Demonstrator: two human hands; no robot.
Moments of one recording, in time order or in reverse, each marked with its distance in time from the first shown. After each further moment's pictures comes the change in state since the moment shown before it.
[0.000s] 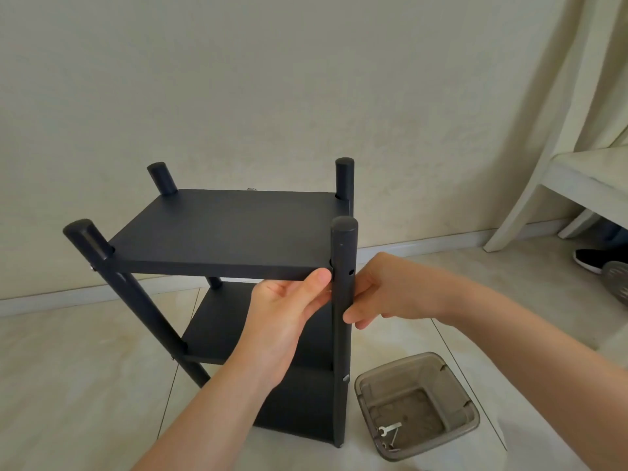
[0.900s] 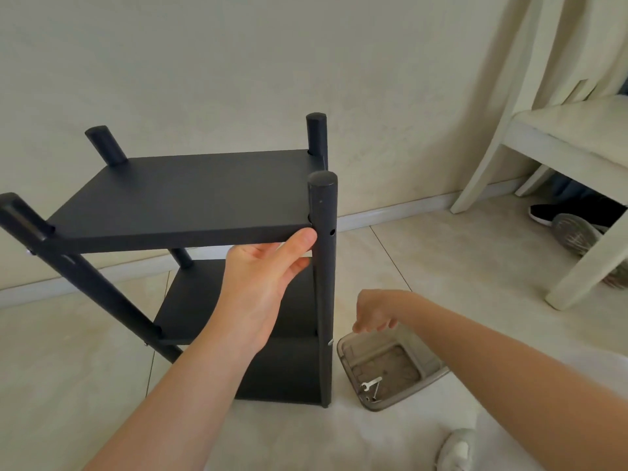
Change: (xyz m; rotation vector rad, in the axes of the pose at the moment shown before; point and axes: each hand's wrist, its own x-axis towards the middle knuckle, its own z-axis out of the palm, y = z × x) left_hand 0.004 0.002 0.006 0.003 0.083 -0.016; right_hand 0.081 0.147 0.072 -0.338 -0.153 0.514
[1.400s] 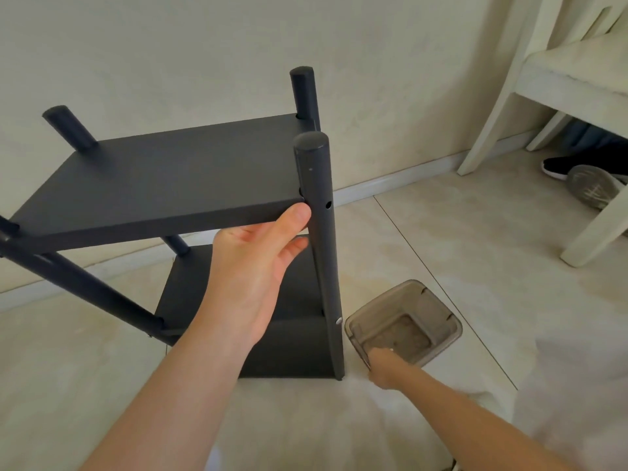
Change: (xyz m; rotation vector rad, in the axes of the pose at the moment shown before) left_hand 0.001 -0.001 -0.003 -0.058 -0.045 -0.021; right_hand 0.057 0.033 0.183 0.045 -0.121 0.110
